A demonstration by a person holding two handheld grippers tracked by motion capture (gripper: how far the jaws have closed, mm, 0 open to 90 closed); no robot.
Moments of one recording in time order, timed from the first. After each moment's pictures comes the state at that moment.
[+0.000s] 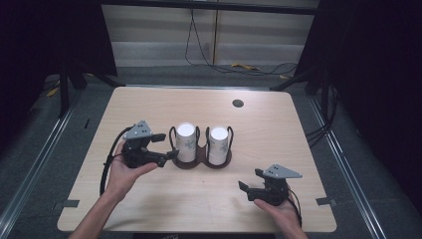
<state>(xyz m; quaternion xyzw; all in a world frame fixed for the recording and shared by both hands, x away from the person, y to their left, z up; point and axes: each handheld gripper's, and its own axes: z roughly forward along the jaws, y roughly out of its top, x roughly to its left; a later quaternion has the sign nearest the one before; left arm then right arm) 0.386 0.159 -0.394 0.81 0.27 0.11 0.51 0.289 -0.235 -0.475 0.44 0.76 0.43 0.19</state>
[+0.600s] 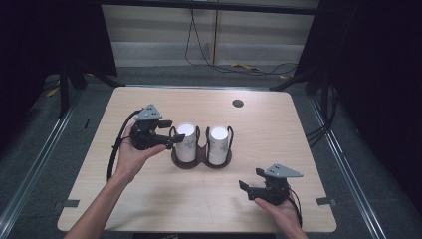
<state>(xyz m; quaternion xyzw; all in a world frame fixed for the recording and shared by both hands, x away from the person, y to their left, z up) 0.416 0.139 -0.374 0.82 0.28 0.12 0.49 0.290 -0.236 -0.475 0.45 0.76 0.44 0.18</state>
